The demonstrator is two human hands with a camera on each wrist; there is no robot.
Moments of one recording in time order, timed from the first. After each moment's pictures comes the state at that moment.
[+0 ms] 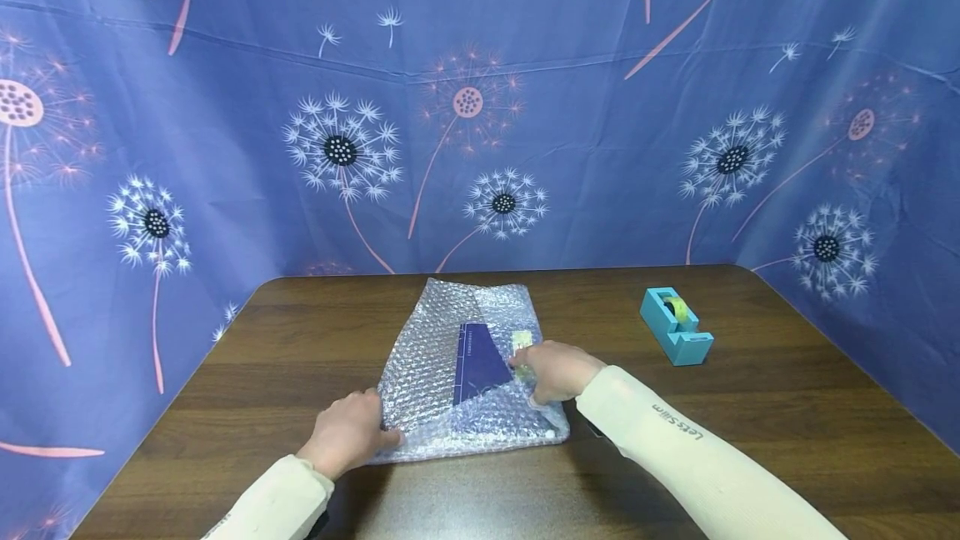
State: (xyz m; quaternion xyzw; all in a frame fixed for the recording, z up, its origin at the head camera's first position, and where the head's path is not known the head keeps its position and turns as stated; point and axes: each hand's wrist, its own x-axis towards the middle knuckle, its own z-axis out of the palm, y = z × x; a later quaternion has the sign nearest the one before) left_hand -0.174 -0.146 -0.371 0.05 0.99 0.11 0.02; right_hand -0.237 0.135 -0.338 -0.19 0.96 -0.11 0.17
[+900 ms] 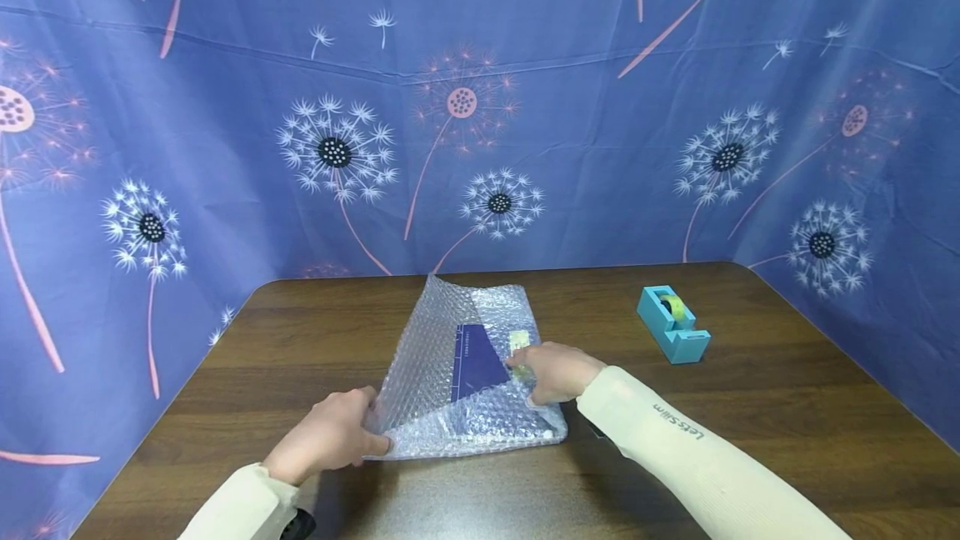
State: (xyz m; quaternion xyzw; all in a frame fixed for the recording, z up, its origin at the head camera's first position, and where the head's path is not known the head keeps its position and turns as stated) left_hand -0.159 -0.152 -0.340 0.07 0.97 0.24 0.07; right_hand -0.236 0.140 -0.340 -0.20 0.96 -0.14 0.17
